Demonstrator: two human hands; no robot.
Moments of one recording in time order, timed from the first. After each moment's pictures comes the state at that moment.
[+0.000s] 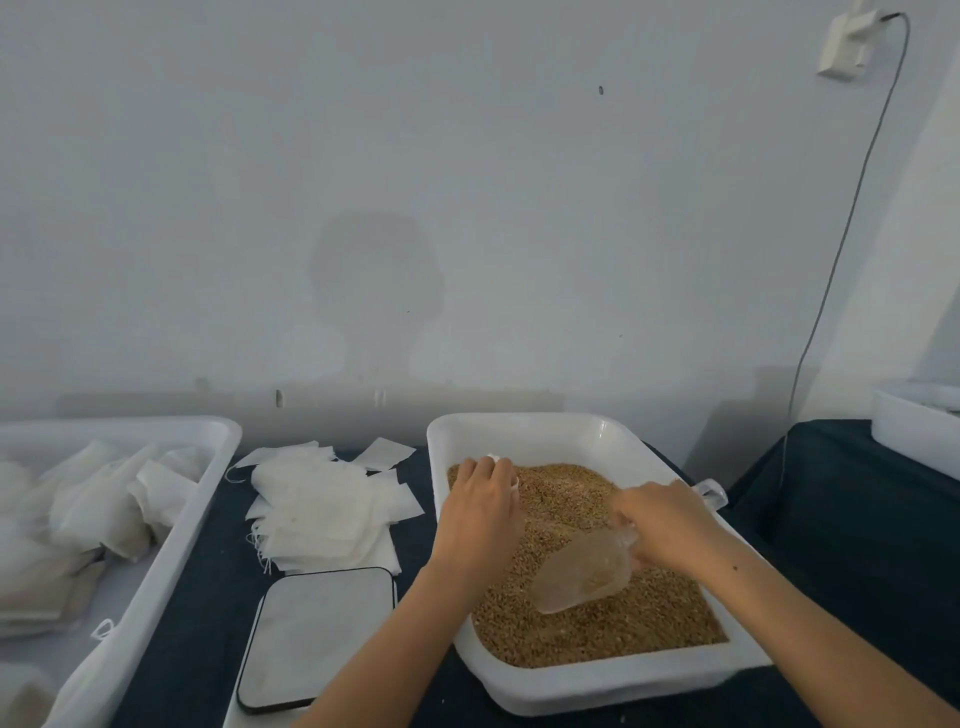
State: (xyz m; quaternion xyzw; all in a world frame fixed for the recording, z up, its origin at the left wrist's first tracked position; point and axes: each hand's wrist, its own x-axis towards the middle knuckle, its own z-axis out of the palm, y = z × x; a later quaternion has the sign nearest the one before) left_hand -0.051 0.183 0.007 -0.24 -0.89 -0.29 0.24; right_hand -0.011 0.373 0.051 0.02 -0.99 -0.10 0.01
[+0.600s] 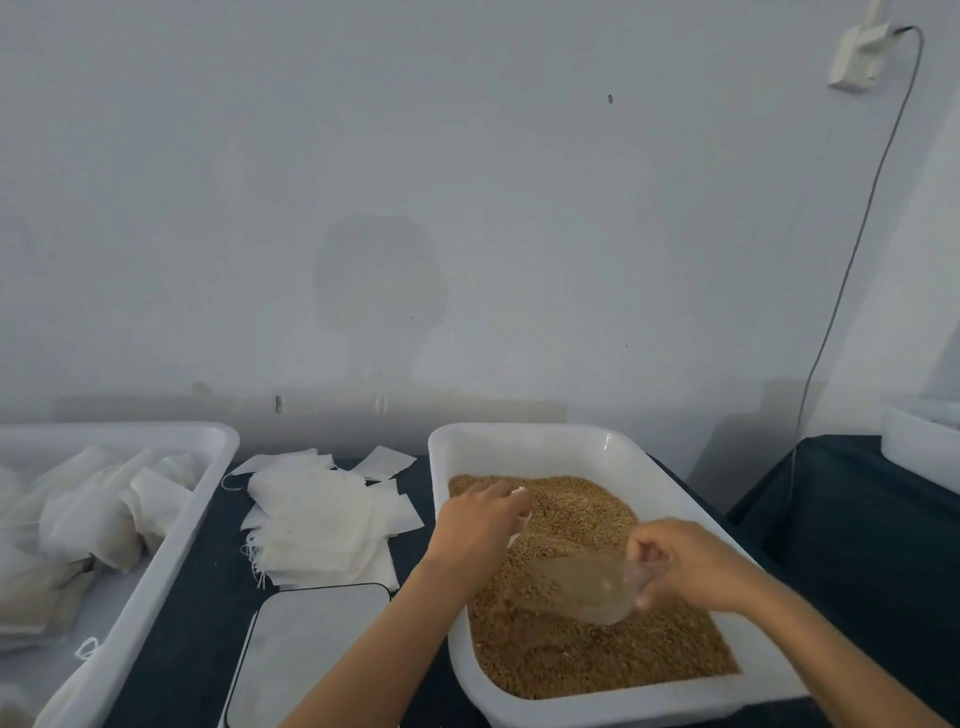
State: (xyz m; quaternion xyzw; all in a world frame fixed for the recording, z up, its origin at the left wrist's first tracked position) left_hand -0.077 0.177 -0.001 -0.32 -0.91 -0.17 0.22; right_hand 0.006 0.393 0.047 0.00 -0.99 0.15 -0.07
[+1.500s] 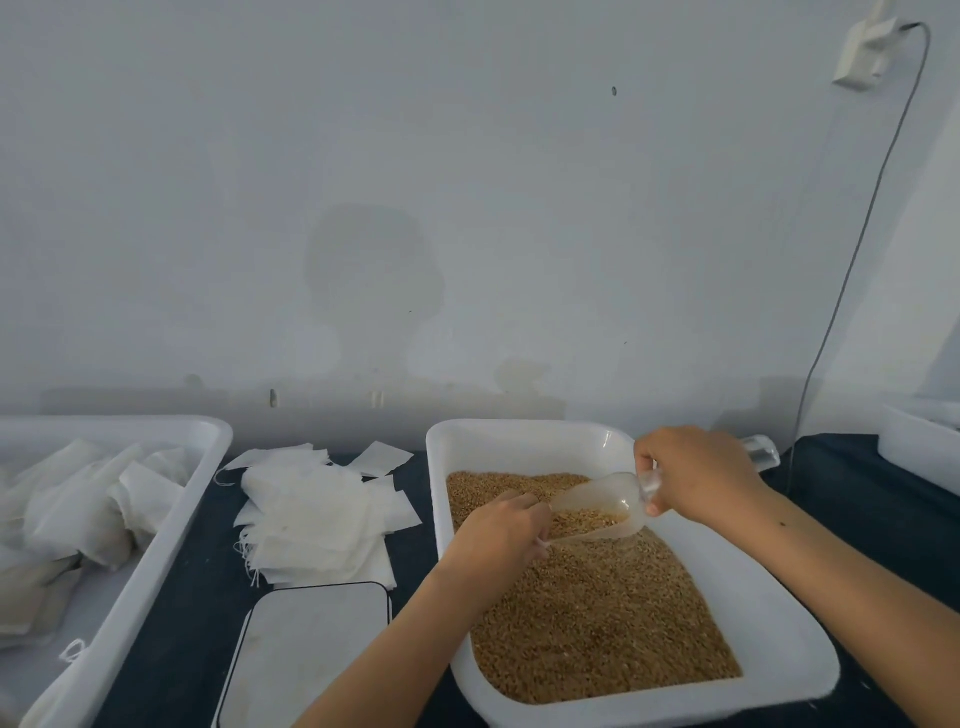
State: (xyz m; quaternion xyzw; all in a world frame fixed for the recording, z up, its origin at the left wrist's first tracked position) left_hand -0.068 0.188 0.003 -0.40 -0.88 -0.21 0.15; right_hand -0.015 0.362 0.122 -0.05 -0.99 -0.13 0.04
